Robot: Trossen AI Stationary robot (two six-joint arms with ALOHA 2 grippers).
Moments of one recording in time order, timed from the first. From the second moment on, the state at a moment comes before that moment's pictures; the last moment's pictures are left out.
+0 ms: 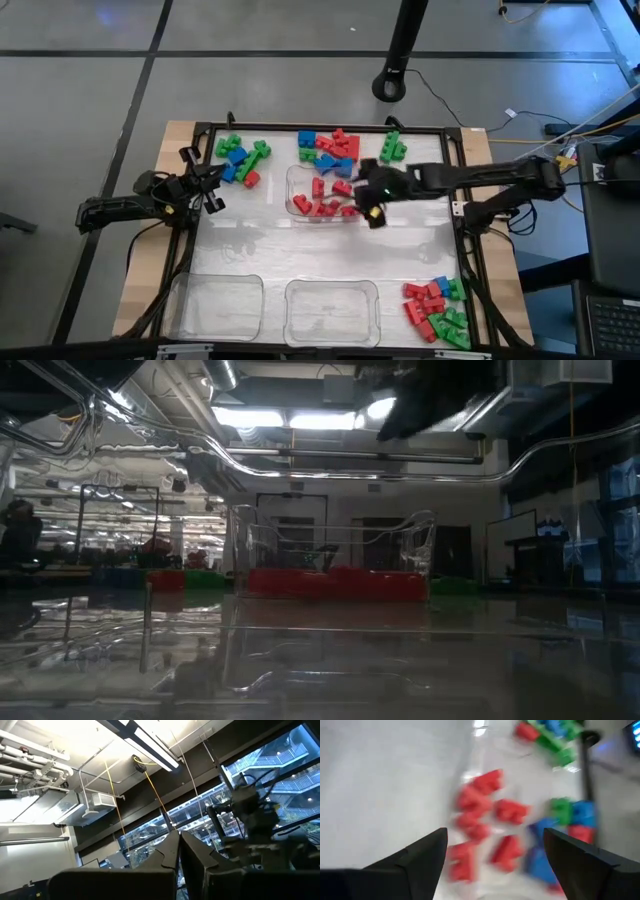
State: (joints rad) left arm 0.13 0.01 0.03 0.58 -0.14 0.54; right arm 0.09 1.37 1.18 -0.62 0.16 -0.27
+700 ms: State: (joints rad) left arm 0.13 0.01 0.03 0.59 -0.14 0.47; right arm 0.76 1.56 1.19 -1.06 0.20 0.84
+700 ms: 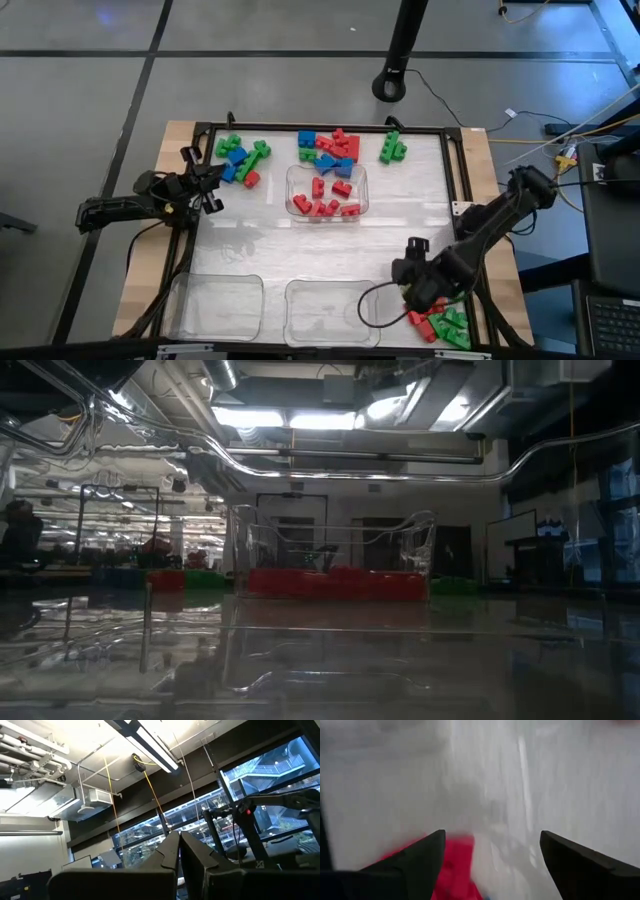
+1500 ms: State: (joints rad) left arm 0.13 0.01 0.03 0.65 -0.14 0.51; right arm 0.85 1.62 1.05 -0.94 0.05 1.10
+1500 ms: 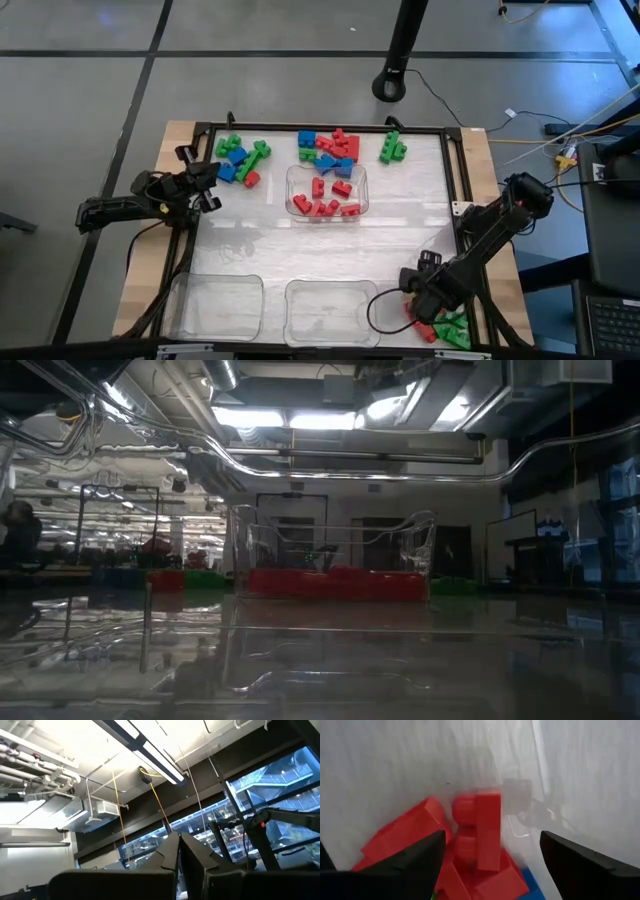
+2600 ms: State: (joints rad) left arm 0.12 0.01 0.03 0.65 -0.14 0.53; right arm 0.84 1.61 0.85 -0.70 0.12 0.93
